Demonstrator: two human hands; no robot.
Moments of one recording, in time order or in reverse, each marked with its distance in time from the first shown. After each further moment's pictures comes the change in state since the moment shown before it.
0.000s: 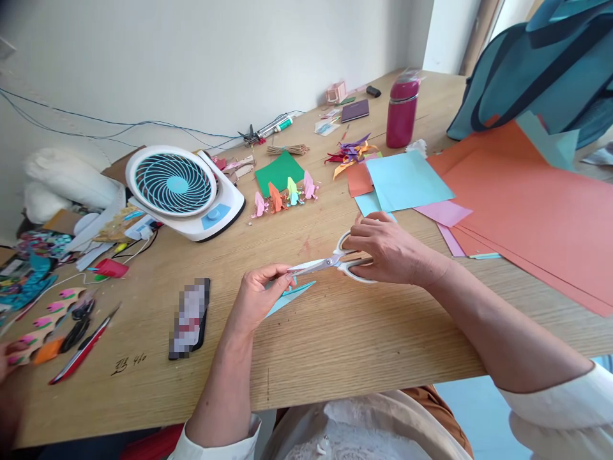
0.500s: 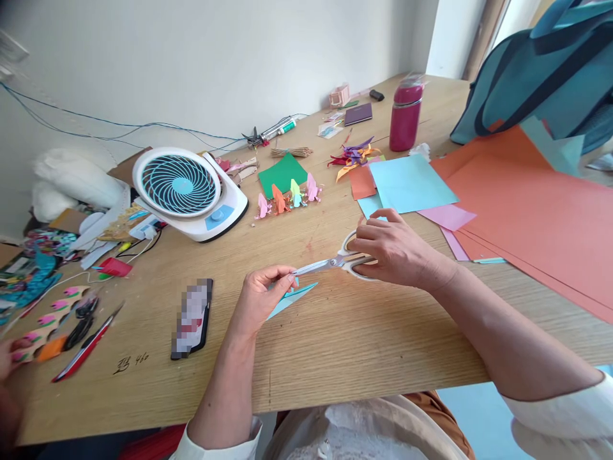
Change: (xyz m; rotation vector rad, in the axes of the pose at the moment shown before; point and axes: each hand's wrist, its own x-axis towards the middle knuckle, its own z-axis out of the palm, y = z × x) left_hand -0.001 0.014 -0.001 0.026 0.025 -0.016; right_hand -0.002 -0.001 -0.008 -0.193 0.083 -0.080
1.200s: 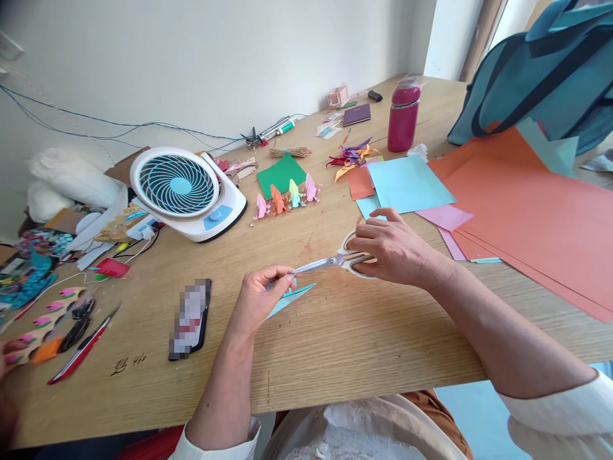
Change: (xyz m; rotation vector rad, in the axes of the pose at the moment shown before) left_hand 0.001 -0.006 0.001 0.009 0.015 -0.012; right_hand 0.000 0.000 -0.002 0.033 0.003 0.012
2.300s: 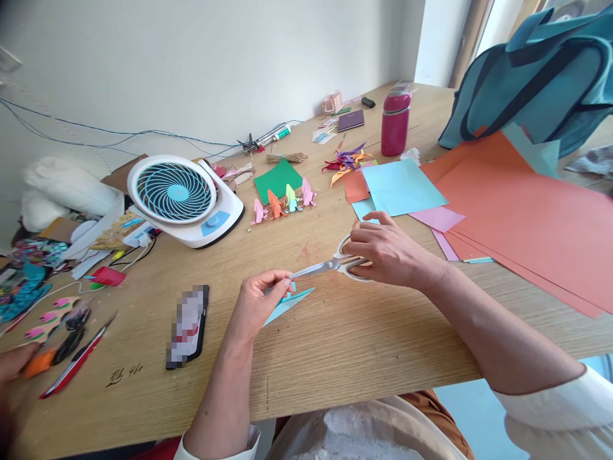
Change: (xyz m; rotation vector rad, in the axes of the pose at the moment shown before) left_hand 0.000 0.005 0.000 -0.028 -0.014 0.009; right_hand -0.001 0.002 0.004 0.025 0.009 -0.011
